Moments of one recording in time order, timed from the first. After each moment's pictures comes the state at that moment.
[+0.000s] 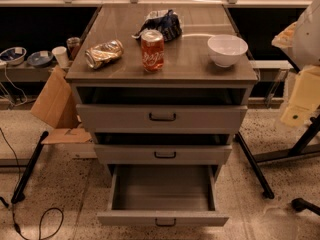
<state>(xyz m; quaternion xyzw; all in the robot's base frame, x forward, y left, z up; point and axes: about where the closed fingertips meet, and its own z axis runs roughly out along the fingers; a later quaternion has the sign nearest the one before) 0.438 -0.217 0.977 -0.60 0.78 -0.03 0.16</state>
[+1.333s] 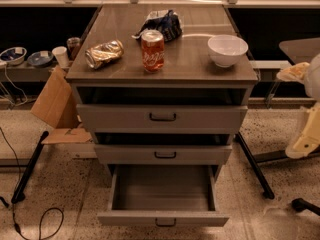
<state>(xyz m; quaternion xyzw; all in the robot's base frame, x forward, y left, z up) 0.435 -0.253 0.907 -0.61 0.77 0.04 0.18</state>
